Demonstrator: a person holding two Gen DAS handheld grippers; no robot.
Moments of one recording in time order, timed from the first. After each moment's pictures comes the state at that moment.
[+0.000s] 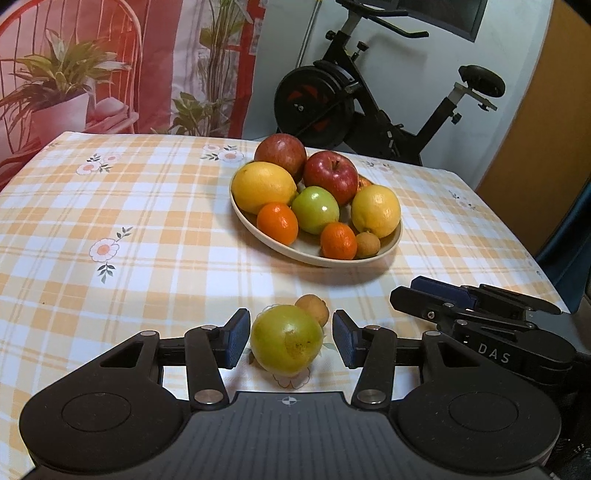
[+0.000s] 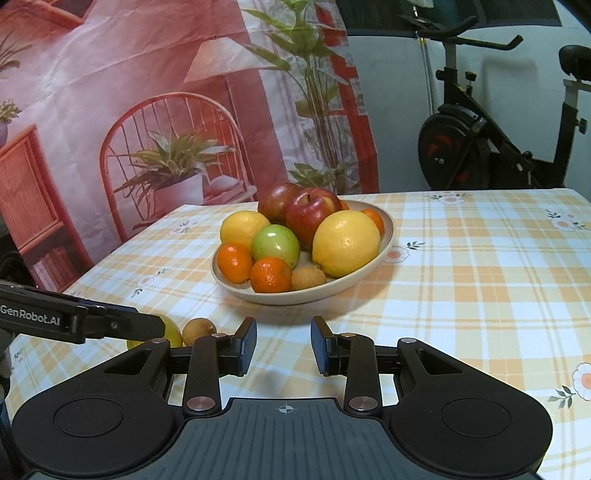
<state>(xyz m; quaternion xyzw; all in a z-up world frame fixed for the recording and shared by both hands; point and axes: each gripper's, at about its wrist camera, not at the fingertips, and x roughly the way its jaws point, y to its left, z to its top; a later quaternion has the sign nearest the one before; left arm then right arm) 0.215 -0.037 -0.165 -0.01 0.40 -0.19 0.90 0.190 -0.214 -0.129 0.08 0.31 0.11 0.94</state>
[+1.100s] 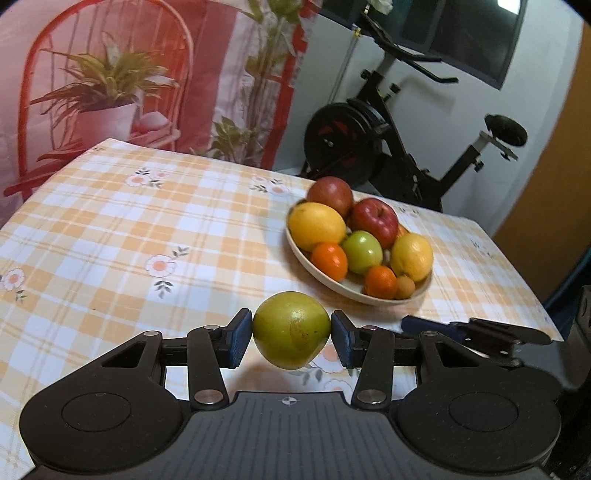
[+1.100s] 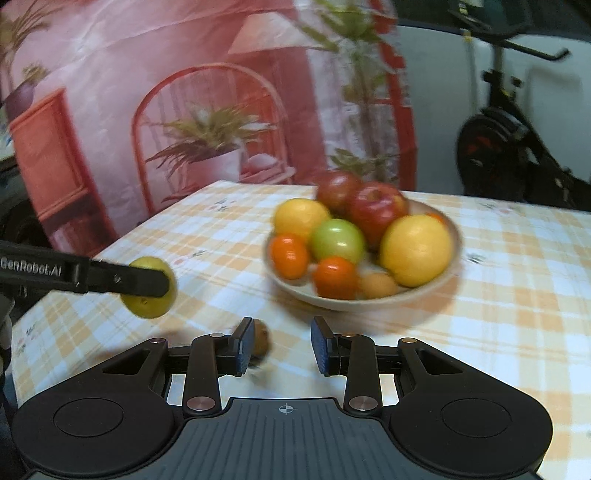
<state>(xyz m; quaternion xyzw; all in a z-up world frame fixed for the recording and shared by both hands) 0.212 0.004 -0.151 -0.06 0.36 -0.14 0.92 0.213 -0.162 -0.127 0.03 0.34 0.16 0.93</state>
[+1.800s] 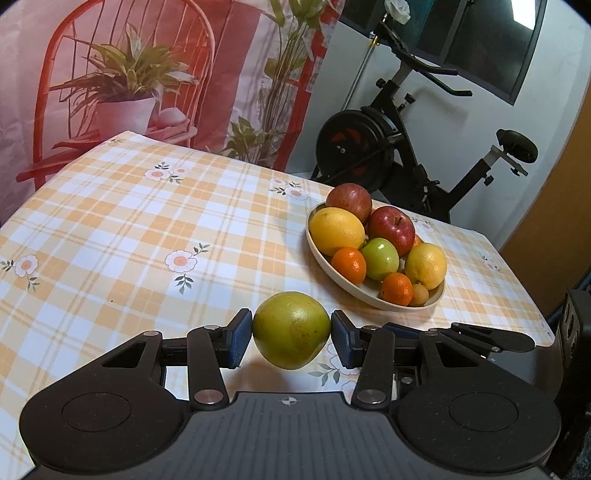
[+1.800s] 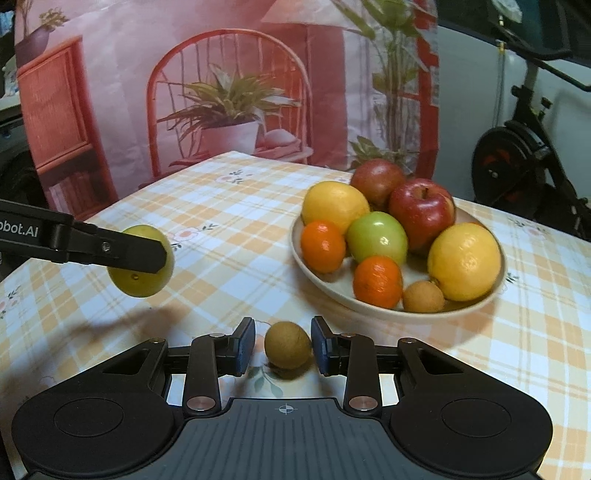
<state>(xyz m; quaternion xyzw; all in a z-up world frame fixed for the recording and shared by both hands) 0.212 0.019 -0.156 -0.09 0.35 -0.13 0.92 0.229 -0.129 -0.141 -0.03 0.36 0.16 0.92</state>
